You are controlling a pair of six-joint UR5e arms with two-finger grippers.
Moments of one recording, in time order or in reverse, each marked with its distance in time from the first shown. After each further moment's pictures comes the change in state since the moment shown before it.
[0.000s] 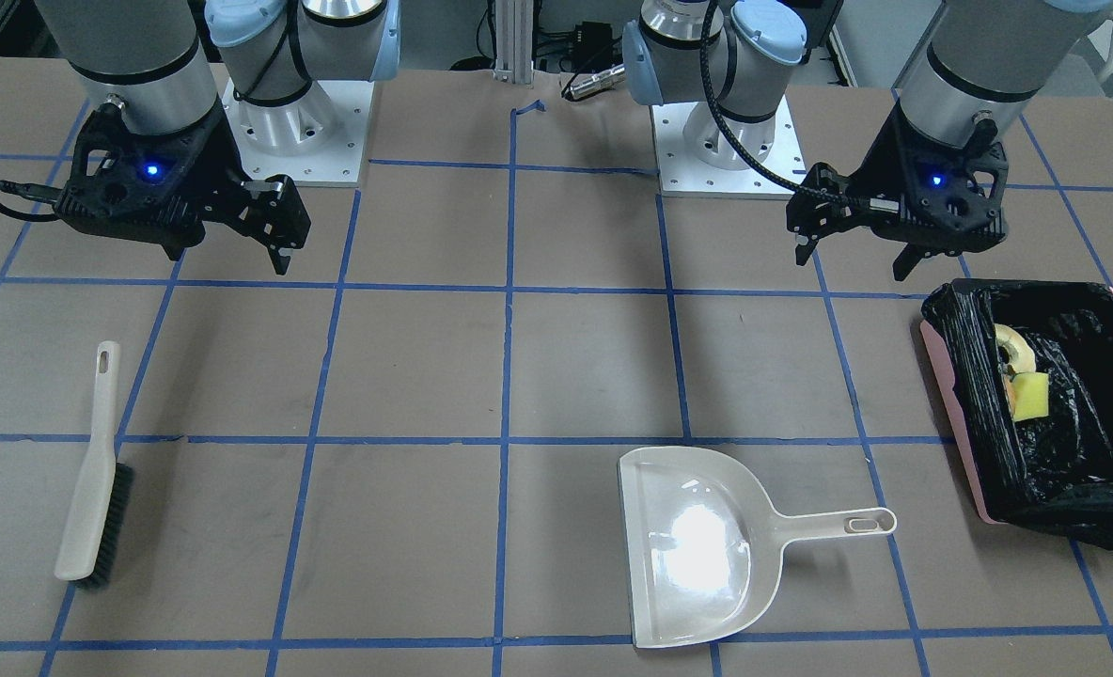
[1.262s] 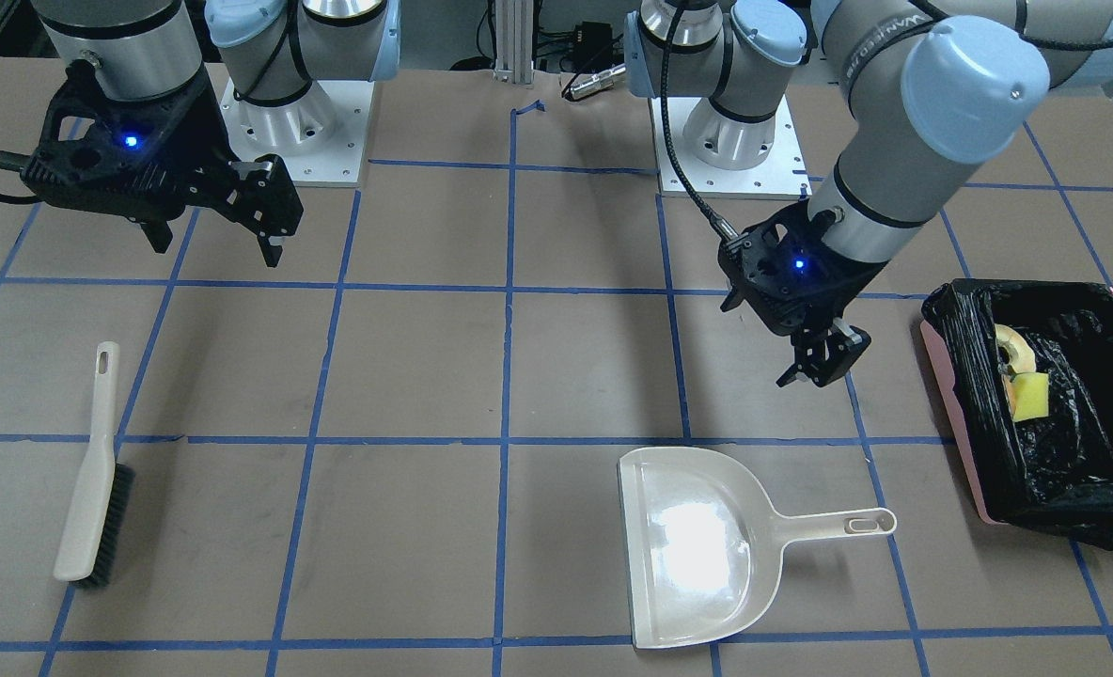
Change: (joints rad) left arm -0.102 -0.133 0.007 0.115 -0.112 0.832; right arm 0.002 -0.004 -0.044 -0.004 0.011 0.003
